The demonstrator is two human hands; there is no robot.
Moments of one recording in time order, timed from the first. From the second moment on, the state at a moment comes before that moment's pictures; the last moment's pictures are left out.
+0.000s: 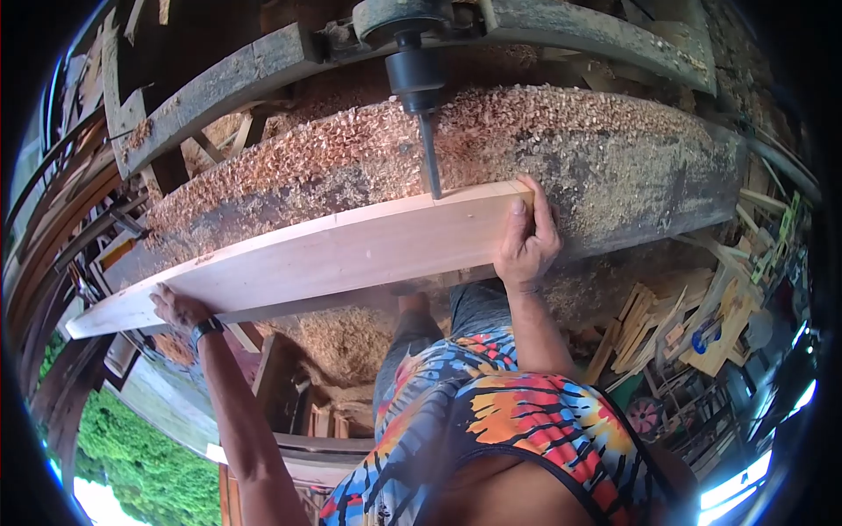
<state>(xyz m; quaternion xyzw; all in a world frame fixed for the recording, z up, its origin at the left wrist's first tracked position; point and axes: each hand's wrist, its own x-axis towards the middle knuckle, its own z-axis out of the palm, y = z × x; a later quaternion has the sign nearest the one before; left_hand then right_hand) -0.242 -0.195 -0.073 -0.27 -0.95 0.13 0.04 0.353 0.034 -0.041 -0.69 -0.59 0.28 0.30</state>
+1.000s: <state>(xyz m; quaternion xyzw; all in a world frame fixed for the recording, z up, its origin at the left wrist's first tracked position) -0.210 -0.122 -0.067 -0.08 -0.96 -0.28 0.00 0.339 0.071 -0.056 -0.68 -0.58 0.19 0.40</state>
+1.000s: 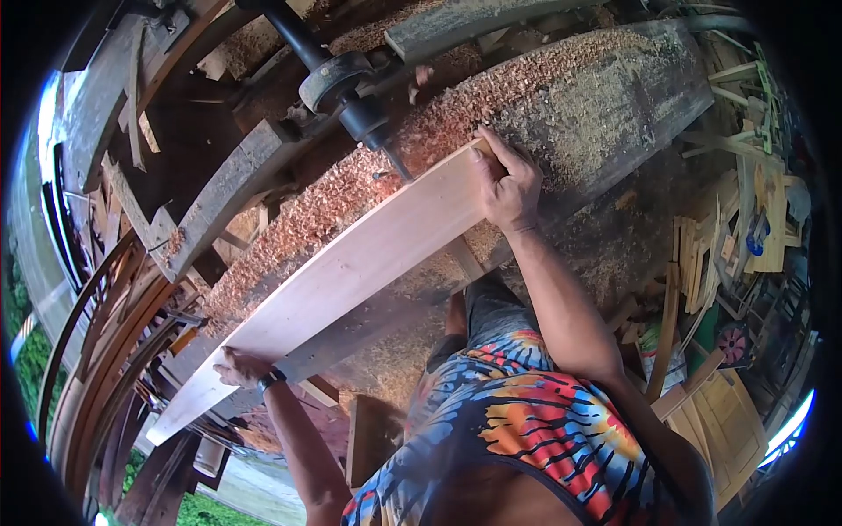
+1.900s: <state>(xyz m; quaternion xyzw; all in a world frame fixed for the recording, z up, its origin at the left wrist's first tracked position) -0.088 -0.044 -0.025 -0.46 -0.88 -0.13 -0.02 0.343 0.096 -0.071 -0.65 -0.61 0.22 0.41</state>
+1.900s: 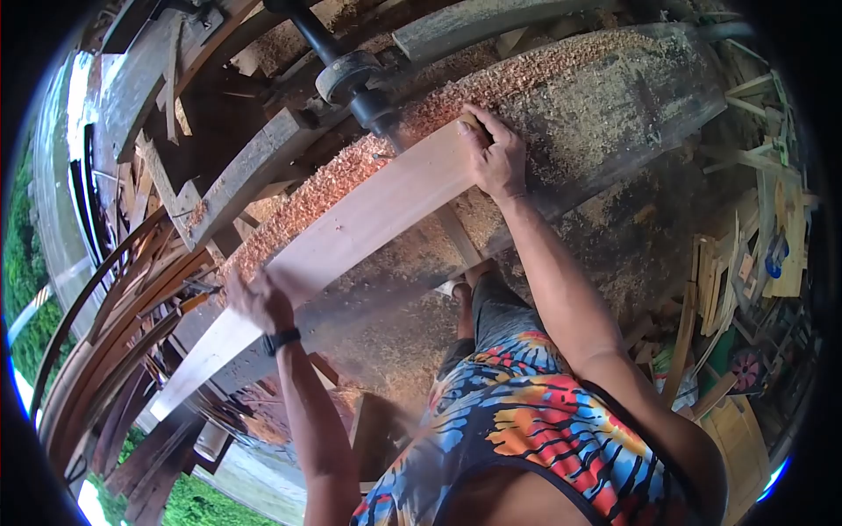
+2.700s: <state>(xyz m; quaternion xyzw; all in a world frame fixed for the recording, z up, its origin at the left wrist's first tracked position) -0.118 -0.110 0.008 -0.76 -0.63 0.01 -0.16 0.335 -0.036 -0.047 -0.69 -0.55 0.28 0.38</state>
